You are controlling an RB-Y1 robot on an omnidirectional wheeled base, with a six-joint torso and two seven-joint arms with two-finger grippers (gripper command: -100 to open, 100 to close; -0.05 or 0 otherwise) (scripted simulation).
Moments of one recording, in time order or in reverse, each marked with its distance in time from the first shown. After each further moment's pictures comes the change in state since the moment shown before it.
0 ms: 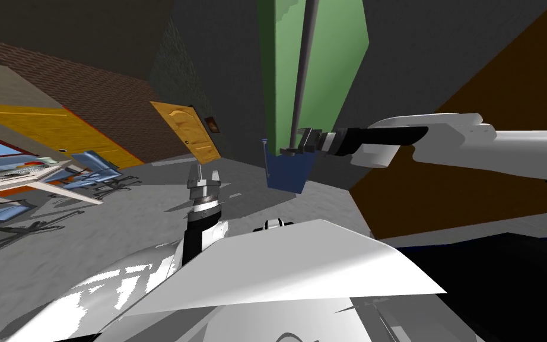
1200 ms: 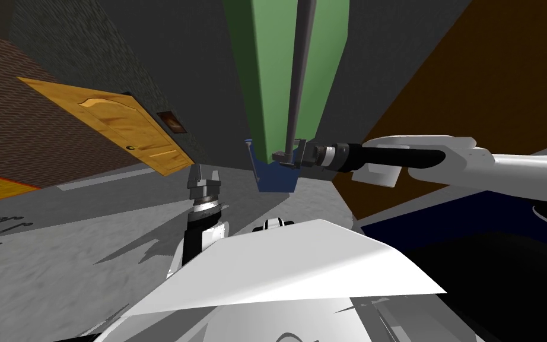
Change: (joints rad) left arm 0.000 0.000 0.000 0.000 0.000 0.000 0.000; right arm 0.062 0.094 0.007 -0.206 0.053 -0.055 0.065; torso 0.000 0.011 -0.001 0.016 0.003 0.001
